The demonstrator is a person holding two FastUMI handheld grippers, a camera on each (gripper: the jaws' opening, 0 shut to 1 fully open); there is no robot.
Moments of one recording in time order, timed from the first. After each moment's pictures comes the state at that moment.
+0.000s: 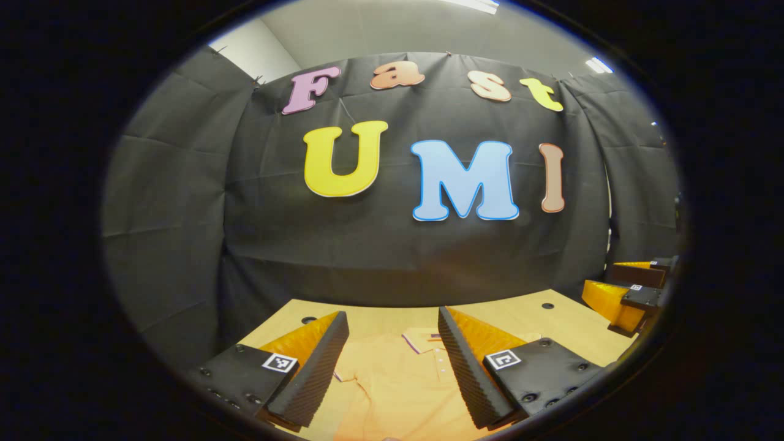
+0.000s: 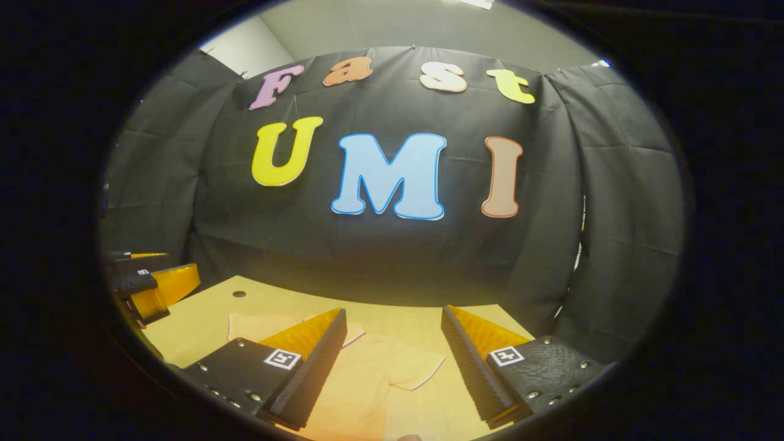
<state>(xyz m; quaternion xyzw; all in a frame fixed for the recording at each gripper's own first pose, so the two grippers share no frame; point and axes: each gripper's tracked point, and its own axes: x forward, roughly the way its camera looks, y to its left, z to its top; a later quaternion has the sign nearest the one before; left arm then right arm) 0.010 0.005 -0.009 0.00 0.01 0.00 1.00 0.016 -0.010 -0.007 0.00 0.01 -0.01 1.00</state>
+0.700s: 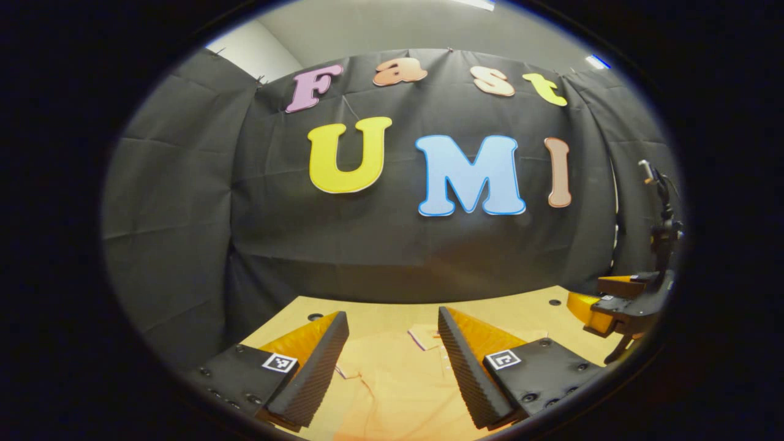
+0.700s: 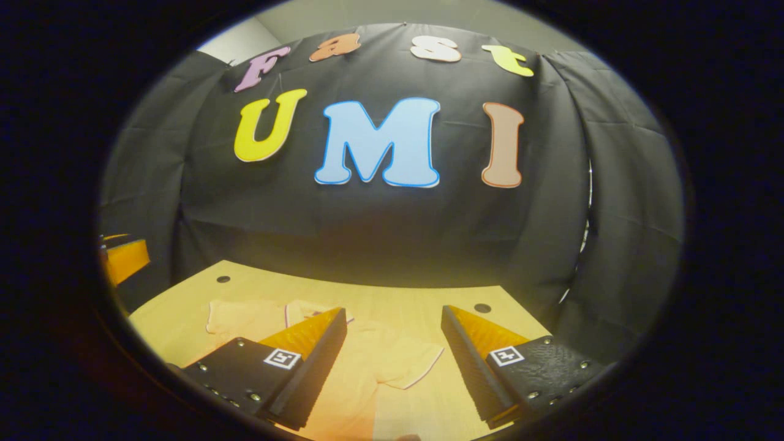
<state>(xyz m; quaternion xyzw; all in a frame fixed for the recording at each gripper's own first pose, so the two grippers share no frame) 0.010 0.009 -0.018 0.01 0.02 0.03 1.00 0.079 -0.038 -0.066 0.02 0.08 -0.02 1.00</state>
